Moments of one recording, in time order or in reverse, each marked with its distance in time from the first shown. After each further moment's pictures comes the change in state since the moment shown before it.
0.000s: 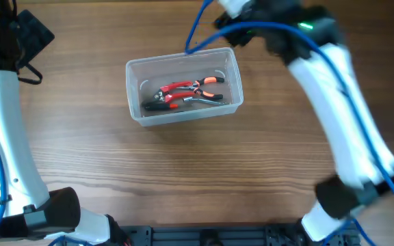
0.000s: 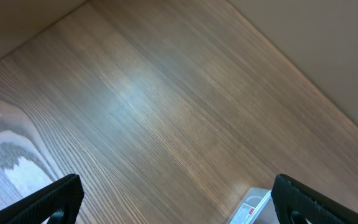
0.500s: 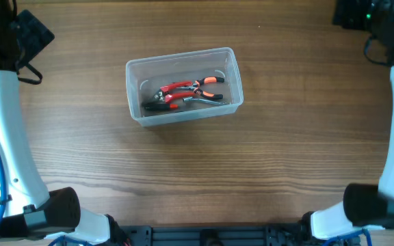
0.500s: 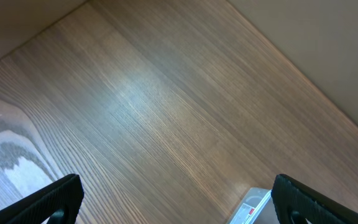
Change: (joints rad) left arm 0.000 0.000 0.000 0.000 0.000 0.000; right arm -0.494 -0.089 -0.068 -0.117 0.027 0.484
